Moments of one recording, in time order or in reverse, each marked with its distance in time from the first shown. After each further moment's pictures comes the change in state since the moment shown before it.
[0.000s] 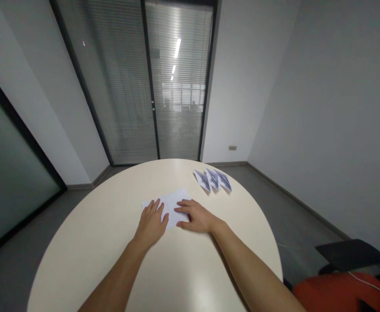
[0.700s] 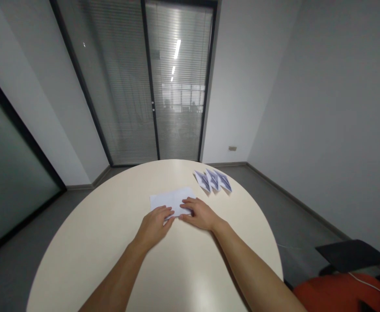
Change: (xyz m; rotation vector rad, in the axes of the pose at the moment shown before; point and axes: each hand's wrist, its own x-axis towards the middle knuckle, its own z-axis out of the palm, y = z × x) left_hand -0.003 0.007 -0.013 -0.227 -0.010 0.169; right_hand -0.002 0.002 -0.008 -0.027 0.095 0.088
